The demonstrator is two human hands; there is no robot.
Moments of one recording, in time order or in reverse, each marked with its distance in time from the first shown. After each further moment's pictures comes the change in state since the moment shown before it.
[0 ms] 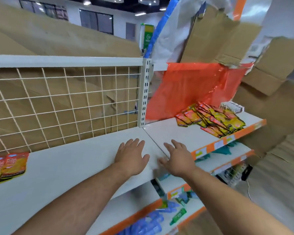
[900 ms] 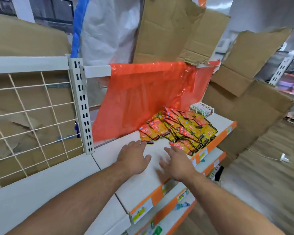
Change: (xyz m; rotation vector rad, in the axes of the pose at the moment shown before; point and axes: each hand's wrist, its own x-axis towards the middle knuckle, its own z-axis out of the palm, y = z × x) left_hand 0.242 0.135 0.050 -0.020 -0.051 0.224; right_hand 0.146 0.189 -0.020 0.151 -0.007 0.213
